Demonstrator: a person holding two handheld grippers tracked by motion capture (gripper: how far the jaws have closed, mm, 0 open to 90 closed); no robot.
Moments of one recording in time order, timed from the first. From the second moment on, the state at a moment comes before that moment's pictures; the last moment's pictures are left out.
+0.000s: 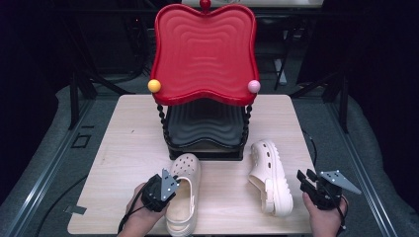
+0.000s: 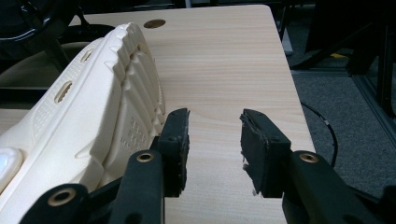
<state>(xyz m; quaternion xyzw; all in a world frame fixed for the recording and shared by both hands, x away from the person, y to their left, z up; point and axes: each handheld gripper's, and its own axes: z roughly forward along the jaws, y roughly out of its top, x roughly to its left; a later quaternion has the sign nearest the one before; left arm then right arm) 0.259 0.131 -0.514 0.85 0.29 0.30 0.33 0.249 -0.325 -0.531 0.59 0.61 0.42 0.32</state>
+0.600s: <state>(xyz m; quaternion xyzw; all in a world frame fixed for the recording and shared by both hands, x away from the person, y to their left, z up) 0.250 0.192 -0.512 0.81 0.36 0.20 0.42 0.243 -0.308 -0.516 0.55 0.65 0.42 0.32</state>
